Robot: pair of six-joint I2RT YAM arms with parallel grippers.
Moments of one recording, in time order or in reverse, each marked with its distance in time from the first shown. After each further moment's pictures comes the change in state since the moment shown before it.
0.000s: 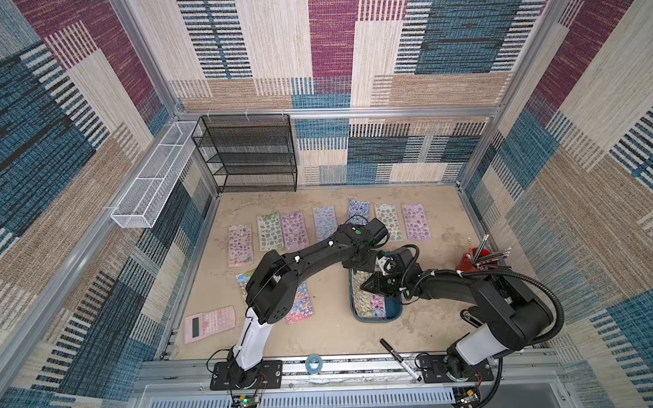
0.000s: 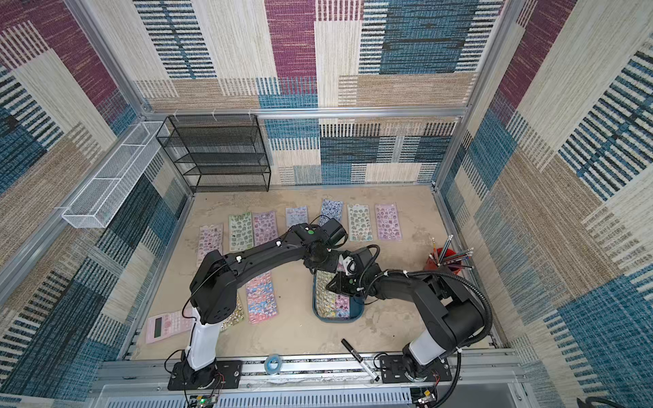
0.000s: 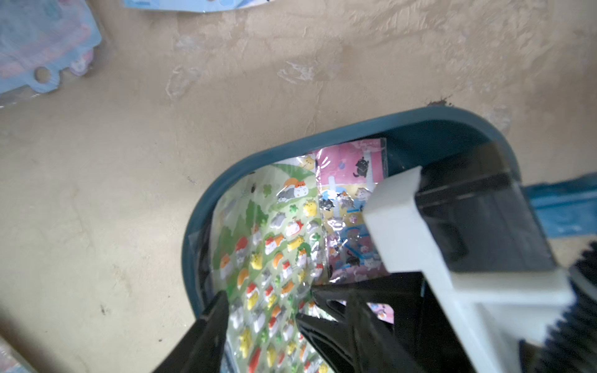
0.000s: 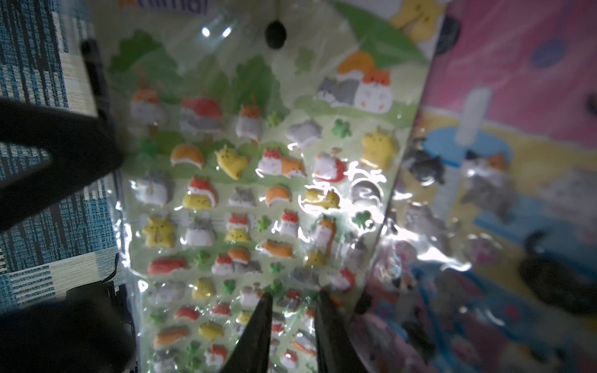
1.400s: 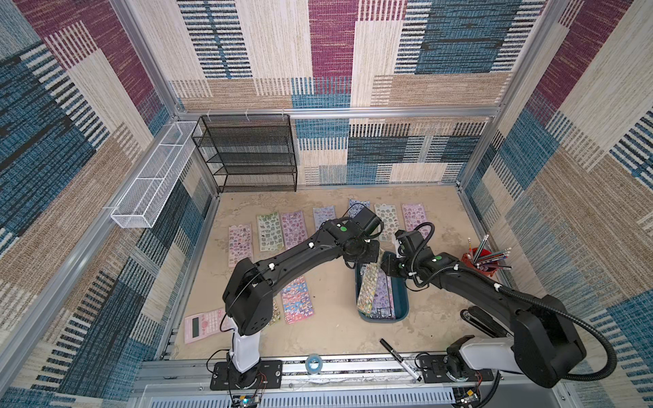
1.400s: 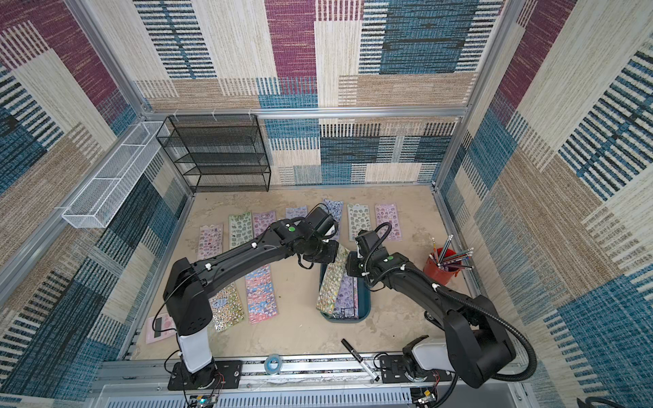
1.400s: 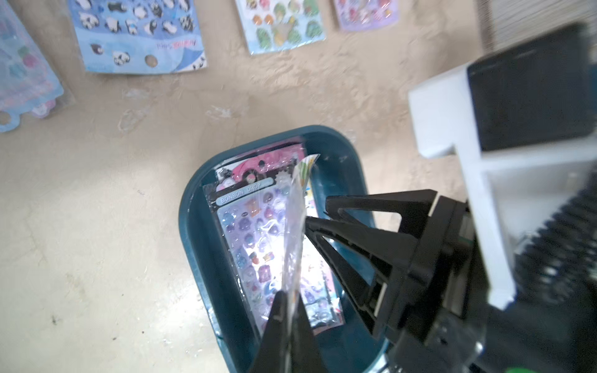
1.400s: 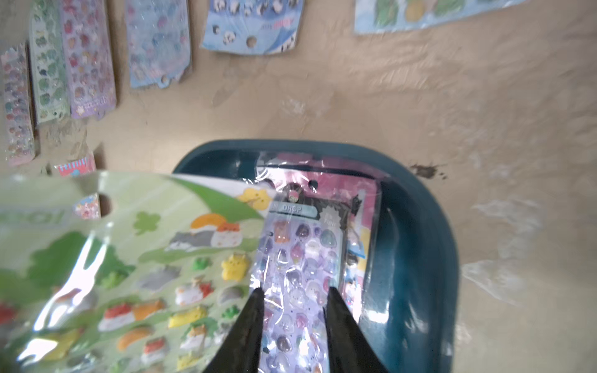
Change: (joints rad) left arm 0.032 -0.222 -0.106 0.174 0.195 0.002; right arm -0.021 -0.278 0.254 -0.510 0.476 -0.139
